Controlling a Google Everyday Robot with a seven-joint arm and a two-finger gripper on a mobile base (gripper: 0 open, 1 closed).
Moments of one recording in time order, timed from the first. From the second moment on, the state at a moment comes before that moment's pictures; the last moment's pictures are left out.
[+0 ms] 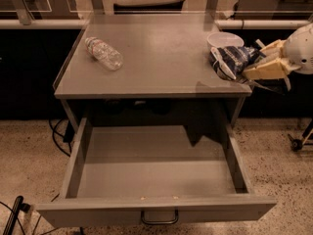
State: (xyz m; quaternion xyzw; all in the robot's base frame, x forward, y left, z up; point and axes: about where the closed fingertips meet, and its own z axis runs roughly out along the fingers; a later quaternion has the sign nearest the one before) arm 0.556 -0.230 0.940 -0.53 0.73 0.16 0.40
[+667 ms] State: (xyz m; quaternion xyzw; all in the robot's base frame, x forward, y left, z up) arm 0.507 -0.157 0.875 -0.56 0.70 0.22 0.38
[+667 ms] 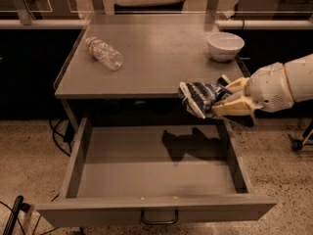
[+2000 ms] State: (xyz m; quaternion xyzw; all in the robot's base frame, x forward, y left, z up) arm 0.518 -0.103 0.743 -0.52 0.74 0.26 0.34
